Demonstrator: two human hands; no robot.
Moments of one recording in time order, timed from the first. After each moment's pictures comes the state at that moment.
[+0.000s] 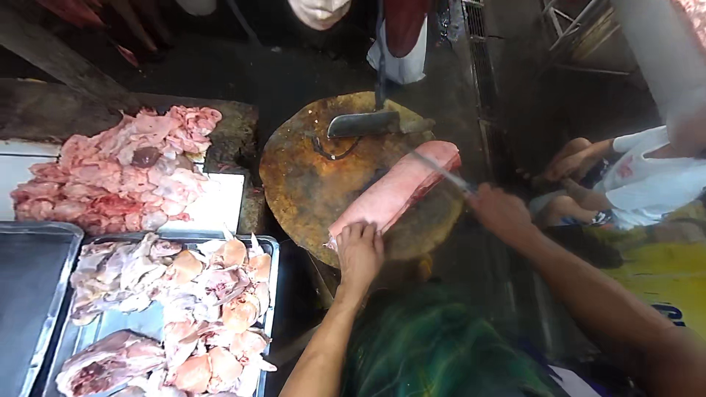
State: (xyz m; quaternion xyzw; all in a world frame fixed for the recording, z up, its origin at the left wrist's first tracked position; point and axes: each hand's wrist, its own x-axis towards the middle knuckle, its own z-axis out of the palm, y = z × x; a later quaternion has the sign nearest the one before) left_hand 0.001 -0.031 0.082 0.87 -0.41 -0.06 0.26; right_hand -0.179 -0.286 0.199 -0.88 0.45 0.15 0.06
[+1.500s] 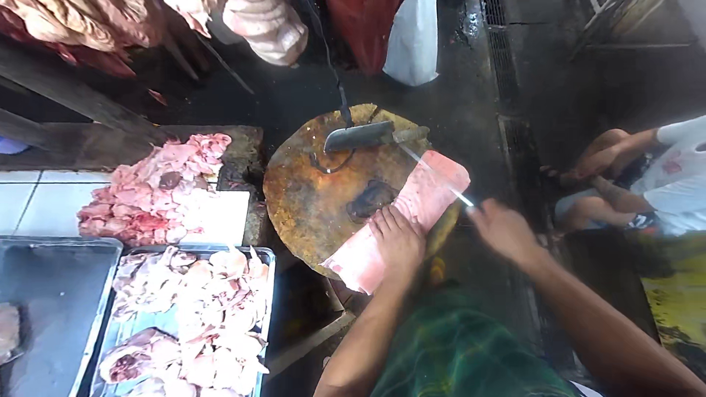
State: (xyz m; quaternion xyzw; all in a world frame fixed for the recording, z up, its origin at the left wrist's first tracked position) left_hand -0.080 -0.169 0.080 0.94 -0.33 0.00 0.11; right_hand -0.218 -0.322 0.198 -0.86 0.45 0.14 0.22
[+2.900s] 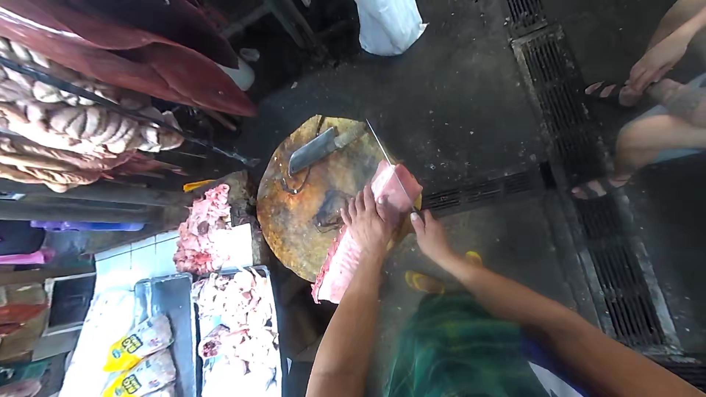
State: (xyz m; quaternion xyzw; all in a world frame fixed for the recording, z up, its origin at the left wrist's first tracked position) left_hand -0.122 -0.270 0.070 0.92 -0.38 0.06 0.05; right_hand -0.280 -0.340 0.050 -0.68 0.44 -0.07 0.58
